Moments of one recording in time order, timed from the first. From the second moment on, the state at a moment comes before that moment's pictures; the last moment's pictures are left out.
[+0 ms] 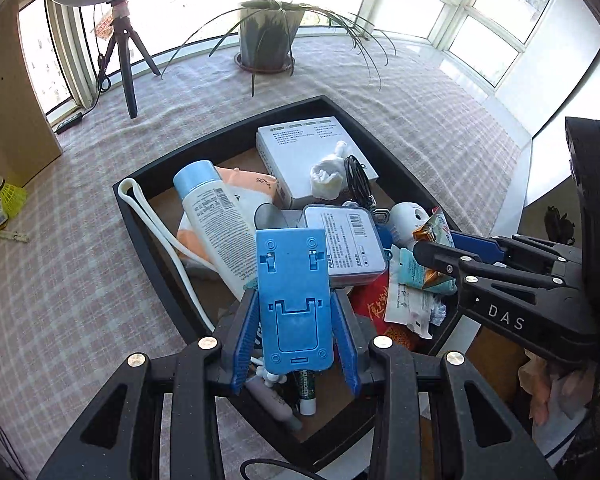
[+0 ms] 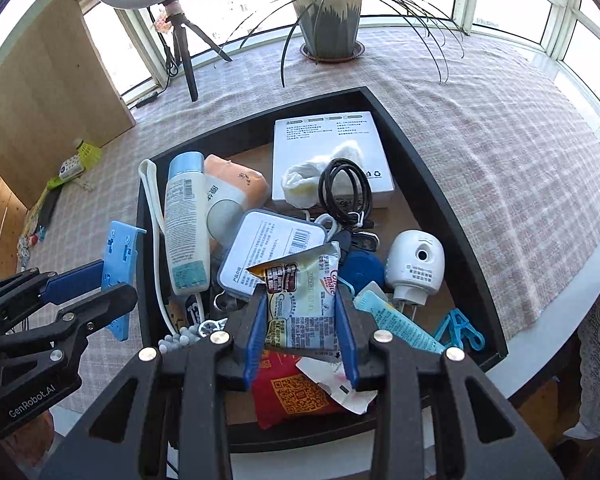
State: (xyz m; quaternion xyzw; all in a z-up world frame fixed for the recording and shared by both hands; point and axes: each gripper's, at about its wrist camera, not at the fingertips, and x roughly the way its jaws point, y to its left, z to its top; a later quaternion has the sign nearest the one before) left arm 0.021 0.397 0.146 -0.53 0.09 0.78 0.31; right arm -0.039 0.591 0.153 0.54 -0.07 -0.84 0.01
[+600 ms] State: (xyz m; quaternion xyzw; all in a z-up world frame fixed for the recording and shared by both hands) left arm 0.010 0.391 0.150 -0.53 0.09 0.79 0.29; right arm -0.038 0.626 0.160 0.53 -0.10 -0.84 -0.01
